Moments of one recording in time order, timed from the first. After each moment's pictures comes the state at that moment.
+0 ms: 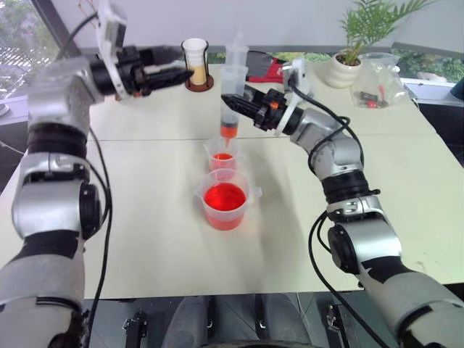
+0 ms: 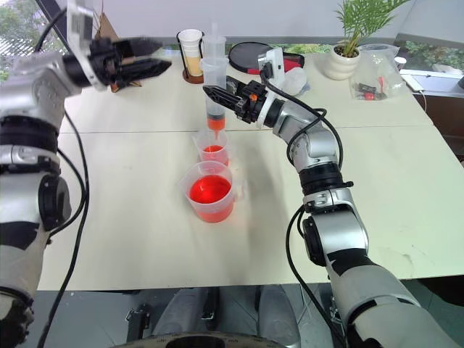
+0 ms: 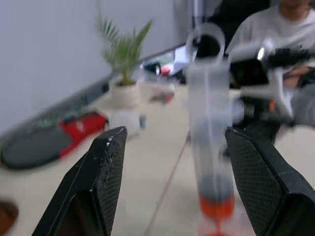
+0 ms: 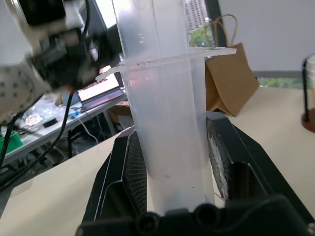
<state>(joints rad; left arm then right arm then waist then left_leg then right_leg) -1.38 0.59 0.06 0.96 -0.36 0.18 -1.35 -1.05 -0.24 0.00 0.58 0.46 0.26 0.91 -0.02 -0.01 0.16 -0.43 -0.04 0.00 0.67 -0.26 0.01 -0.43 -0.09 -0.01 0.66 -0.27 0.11</state>
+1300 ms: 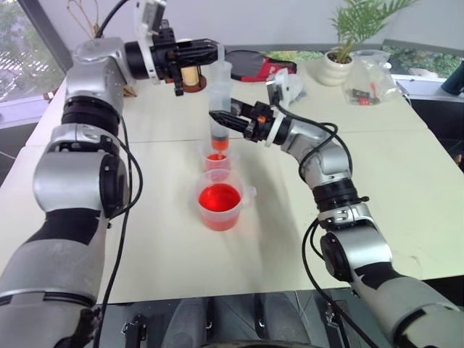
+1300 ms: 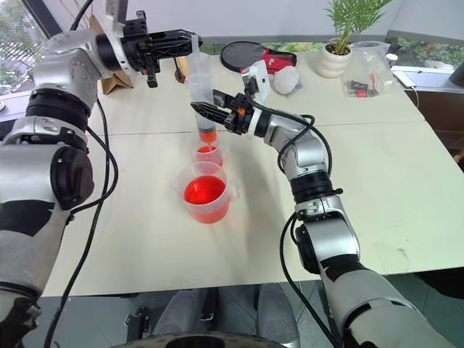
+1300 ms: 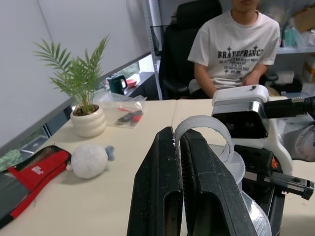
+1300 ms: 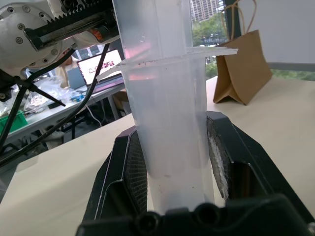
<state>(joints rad) -1.48 0.47 0.11 1.14 -0.23 0.06 -1.46 -0.98 -0.18 0.02 0.51 0.37 0.25 0.95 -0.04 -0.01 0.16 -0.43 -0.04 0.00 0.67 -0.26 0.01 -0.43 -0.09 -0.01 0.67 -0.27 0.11</state>
